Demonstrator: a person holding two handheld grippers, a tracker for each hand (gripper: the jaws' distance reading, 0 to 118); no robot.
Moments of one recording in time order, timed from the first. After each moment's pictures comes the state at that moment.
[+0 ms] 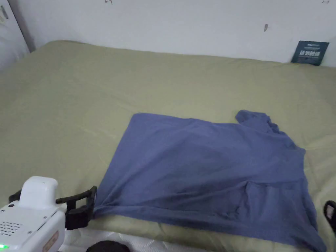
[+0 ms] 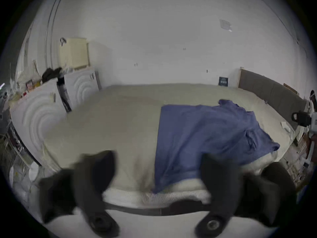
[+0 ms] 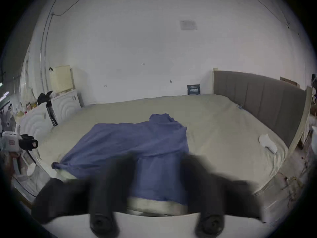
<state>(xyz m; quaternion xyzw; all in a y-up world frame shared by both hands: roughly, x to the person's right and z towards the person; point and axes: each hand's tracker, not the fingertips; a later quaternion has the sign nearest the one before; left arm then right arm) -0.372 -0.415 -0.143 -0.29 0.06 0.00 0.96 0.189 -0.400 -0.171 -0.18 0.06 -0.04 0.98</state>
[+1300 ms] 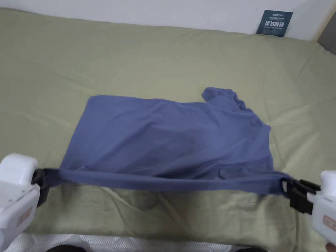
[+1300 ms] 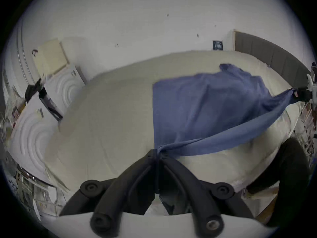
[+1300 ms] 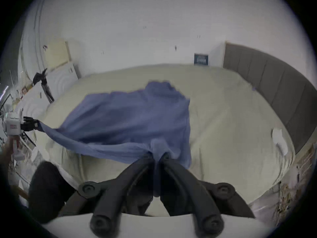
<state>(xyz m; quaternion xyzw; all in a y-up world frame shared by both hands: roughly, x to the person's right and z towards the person) -0.356 -0.417 -0.256 -0.37 0.03 -0.11 0.92 0.214 -0.420 -0.276 -0.31 0.09 -0.02 0.95</state>
